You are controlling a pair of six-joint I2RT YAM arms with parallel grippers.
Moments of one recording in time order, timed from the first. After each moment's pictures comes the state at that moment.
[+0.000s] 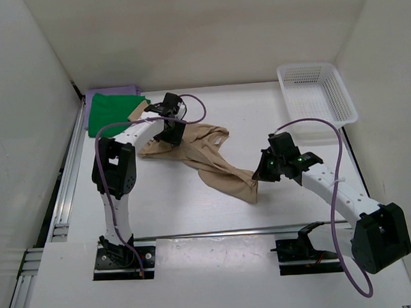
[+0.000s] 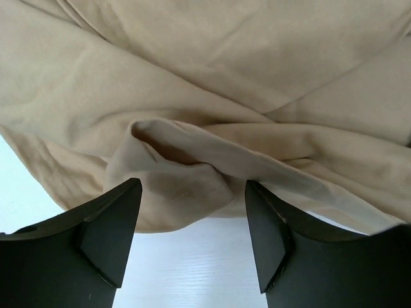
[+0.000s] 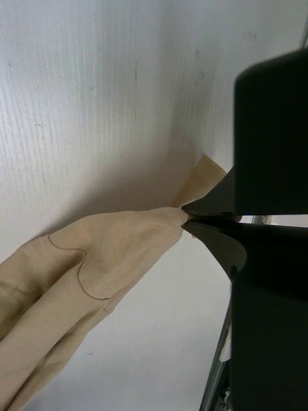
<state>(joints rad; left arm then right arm) -0.40 2.03 1.62 -0.75 -0.23 0.00 0.46 1.16 0.77 -0.56 -0.15 0.64</state>
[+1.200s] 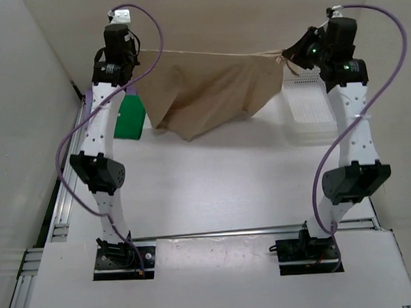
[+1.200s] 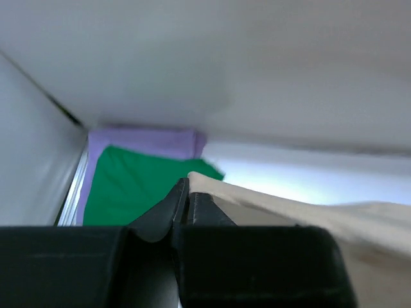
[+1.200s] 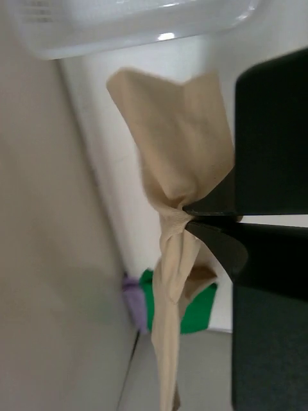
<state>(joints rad) -0.18 2.08 2.42 -0.69 -0.36 0.00 0.05 1.76 2.09 -0.70 -0.26 0.54</state>
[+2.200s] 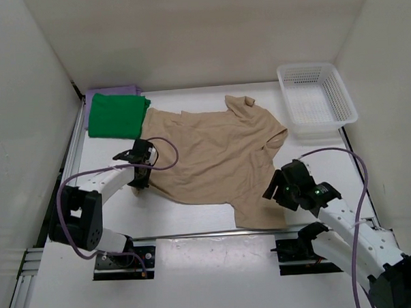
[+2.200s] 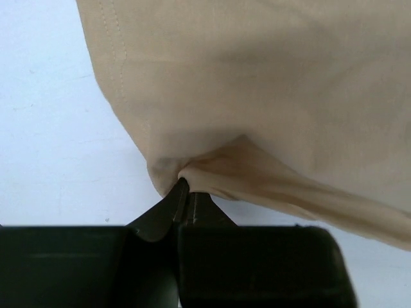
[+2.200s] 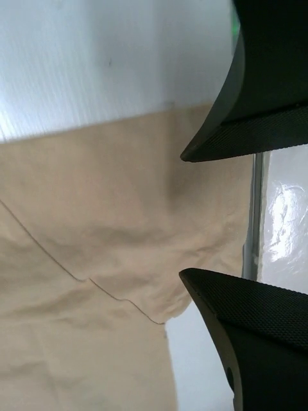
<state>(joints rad) -0.30 1.46 0.81 -0.61 -0.27 0.00 0.48 0.78 0.48 -0.71 0.03 0.82</state>
